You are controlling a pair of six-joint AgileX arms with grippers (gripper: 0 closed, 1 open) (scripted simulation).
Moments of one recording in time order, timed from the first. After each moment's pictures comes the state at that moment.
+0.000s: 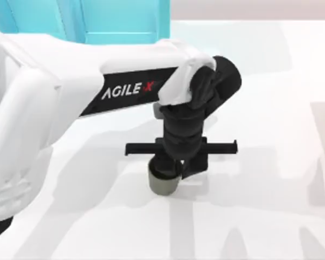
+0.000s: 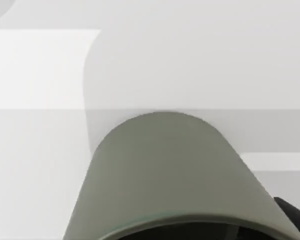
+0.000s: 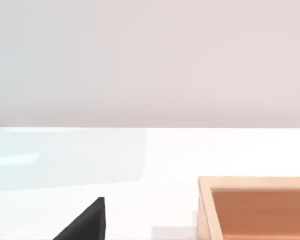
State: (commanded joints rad) left arm -0.79 2.21 1.68 -1.04 0.00 -0.77; right arm 0.00 0.00 0.00 0.00 0.00 0.00
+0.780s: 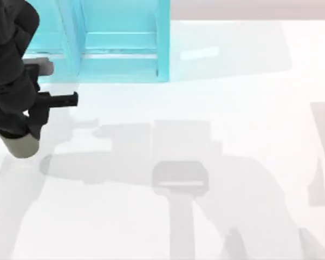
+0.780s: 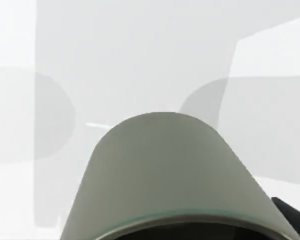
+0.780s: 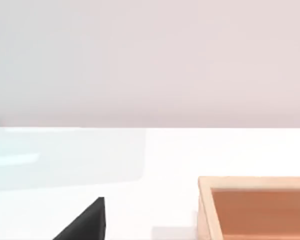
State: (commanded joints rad) left arm -0.15 1.91 1.42 -1.09 0.04 -0.19; right arm 0.00 0.00 0.00 0.00 0.00 0.00
